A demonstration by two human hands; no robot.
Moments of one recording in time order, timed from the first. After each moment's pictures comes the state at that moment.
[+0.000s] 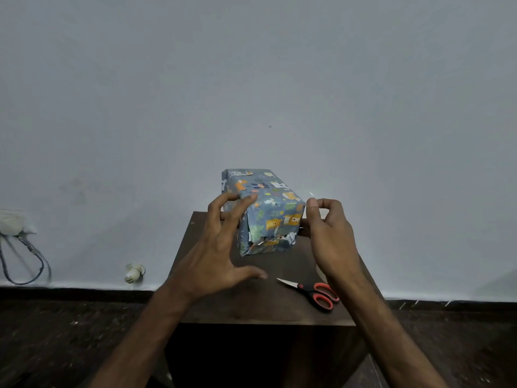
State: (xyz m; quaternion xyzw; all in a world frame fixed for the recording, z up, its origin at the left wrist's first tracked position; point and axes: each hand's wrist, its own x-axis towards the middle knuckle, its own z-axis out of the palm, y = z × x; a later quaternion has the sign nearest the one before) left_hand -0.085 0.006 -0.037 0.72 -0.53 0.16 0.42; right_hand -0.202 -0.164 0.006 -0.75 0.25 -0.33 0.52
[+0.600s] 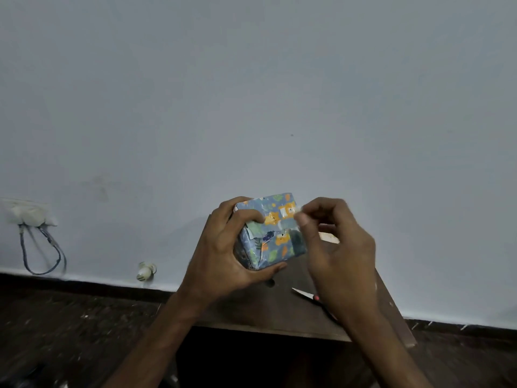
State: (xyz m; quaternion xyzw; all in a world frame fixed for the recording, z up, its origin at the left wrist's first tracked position) left_hand -0.093 0.021 -0.023 0.69 -0.48 0.26 0.48; right_hand -0.220 -0.111 0.031 -0.80 0.06 -0.47 0.38
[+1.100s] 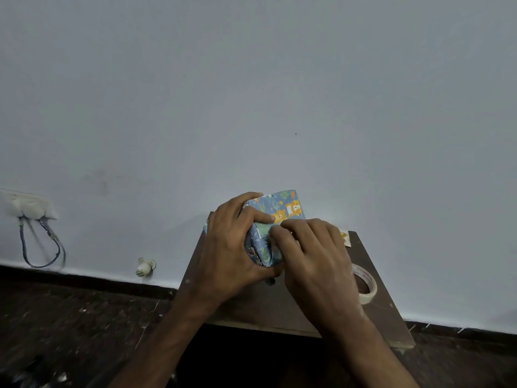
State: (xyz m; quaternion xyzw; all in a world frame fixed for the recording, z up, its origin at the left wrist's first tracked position) left_hand -0.093 0.012 -0.029 0.70 -0.45 0.29 0.47; right_hand -0.210 -0.105 0.006 -0.88 -0.05 -0.47 -0.11
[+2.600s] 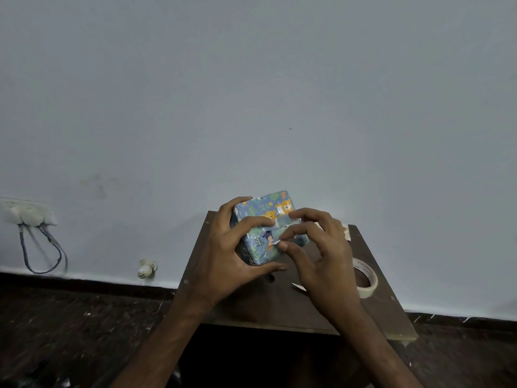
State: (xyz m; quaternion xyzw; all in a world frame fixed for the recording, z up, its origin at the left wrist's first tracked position) left_hand -0.085 0.009 -0.045 0.70 -0.48 0.21 0.50; right_hand -0.202 -0.138 -0.019 -0.85 0.00 -0.43 0.31
